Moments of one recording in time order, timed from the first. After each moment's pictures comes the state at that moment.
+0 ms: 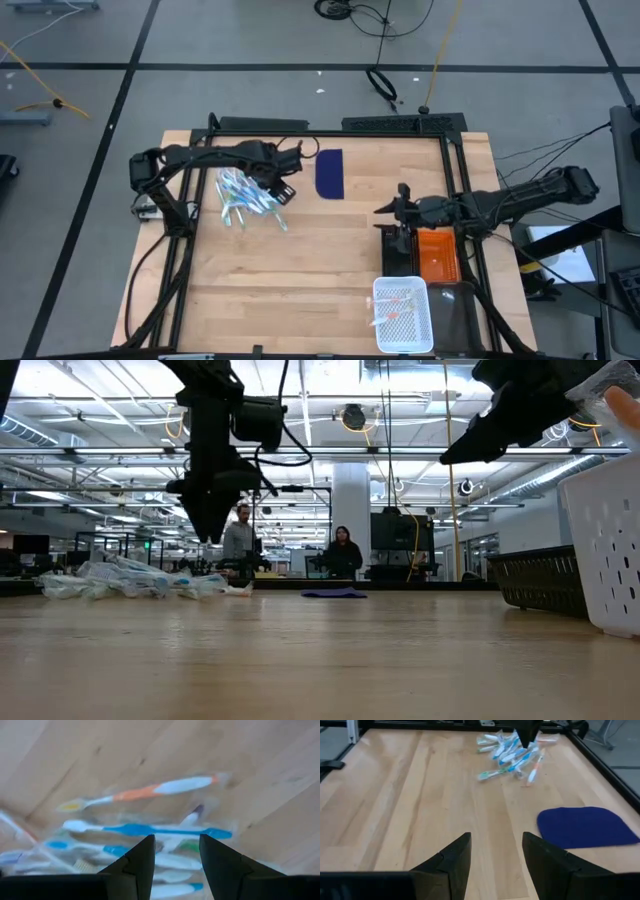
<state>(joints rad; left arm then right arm) 0.33 1.69 1.25 -1.08 -0.12 -0.51 0.17 0.91 0.51 -0.06 0.23 0.07</state>
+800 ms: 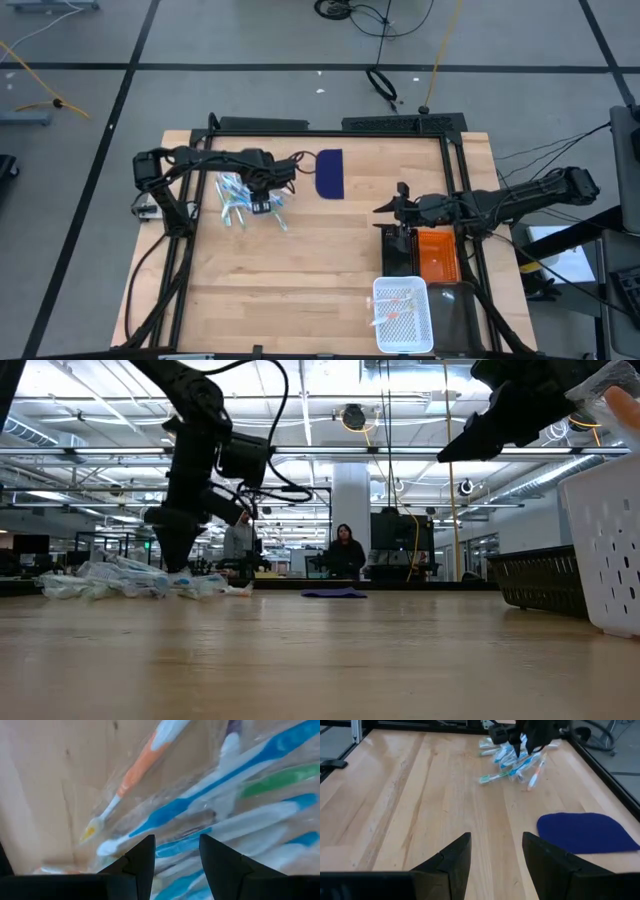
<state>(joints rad) 0.35 1.72 1.07 -1.02 -0.22 0.16 0.16 0.91 0.51 -0.04 0.20 0.04</state>
